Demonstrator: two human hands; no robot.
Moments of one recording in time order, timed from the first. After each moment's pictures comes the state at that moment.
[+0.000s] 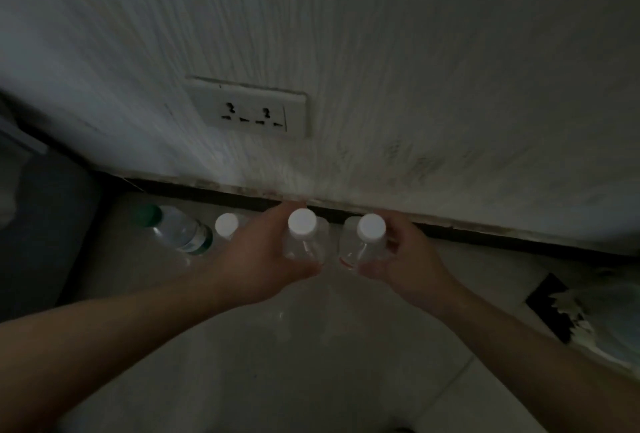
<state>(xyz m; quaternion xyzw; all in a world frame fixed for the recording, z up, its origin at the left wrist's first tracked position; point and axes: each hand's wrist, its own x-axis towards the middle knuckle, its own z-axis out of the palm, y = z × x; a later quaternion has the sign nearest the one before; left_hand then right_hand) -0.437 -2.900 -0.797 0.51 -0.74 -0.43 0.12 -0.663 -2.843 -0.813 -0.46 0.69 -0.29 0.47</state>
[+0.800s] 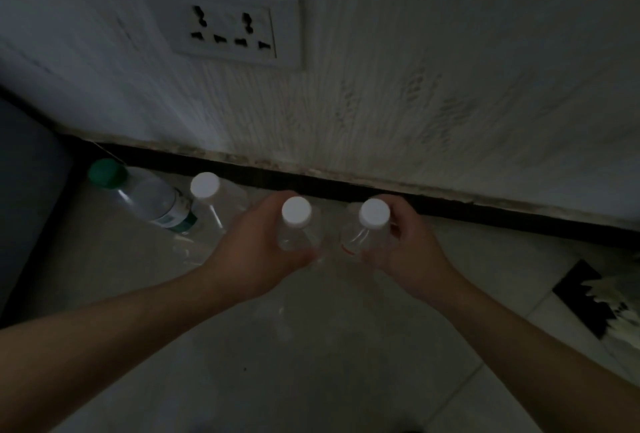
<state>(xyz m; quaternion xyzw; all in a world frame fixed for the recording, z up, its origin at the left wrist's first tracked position) -0.439 -2.876 -0.877 0.53 -0.73 -0.40 0.18 -0.664 -2.830 -0.882 -0.49 0.66 -0.34 0.45</state>
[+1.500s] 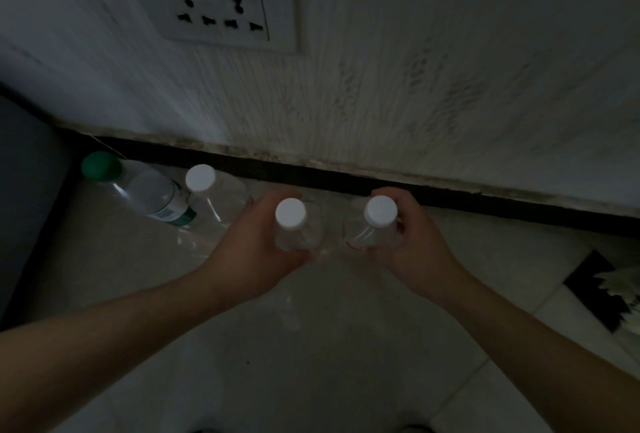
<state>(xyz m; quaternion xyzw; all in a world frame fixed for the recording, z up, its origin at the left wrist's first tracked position) -0.434 -2.870 -0.883 0.54 -0.72 -0.40 0.18 -0.667 -2.826 -0.889 -0.50 0.66 -0.33 0.45</state>
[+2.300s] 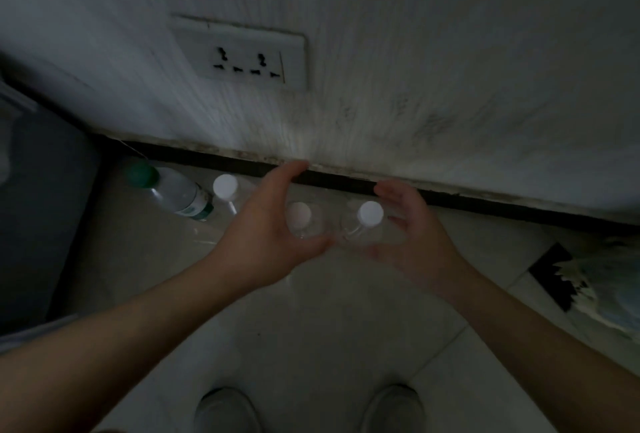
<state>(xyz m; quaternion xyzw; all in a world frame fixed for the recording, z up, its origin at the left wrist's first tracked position) -0.445 -2.867 -0.790 0.54 -0.71 -0.42 0.18 -0.663 -2.818 -0.805 -0.48 0.67 -0.30 0.49</state>
